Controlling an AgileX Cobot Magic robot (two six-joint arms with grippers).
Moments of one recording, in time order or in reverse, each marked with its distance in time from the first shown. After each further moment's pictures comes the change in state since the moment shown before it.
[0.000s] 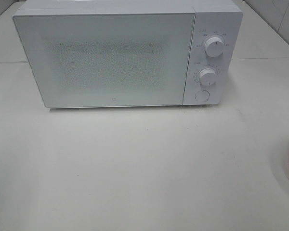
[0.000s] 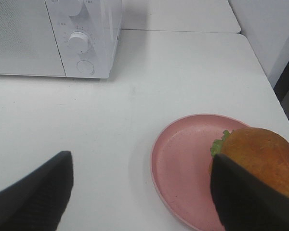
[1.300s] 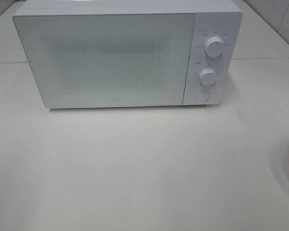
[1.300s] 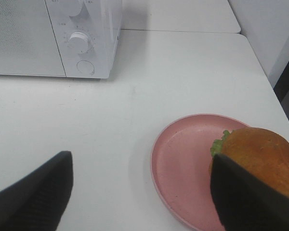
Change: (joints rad) left arm 0.032 -0.185 0.051 -0.088 -0.112 0.126; right arm 0.000 0.000 0.000 0.000 0.000 0.000
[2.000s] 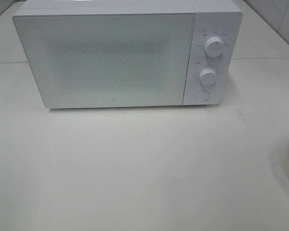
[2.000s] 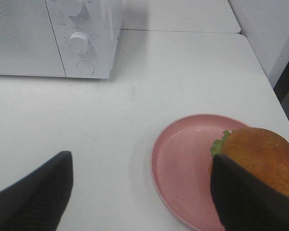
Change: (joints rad) left arm 0.177 -0.225 0.000 0.000 -0.003 0.001; right arm 0.000 0.000 0.000 0.001 0.000 0.000
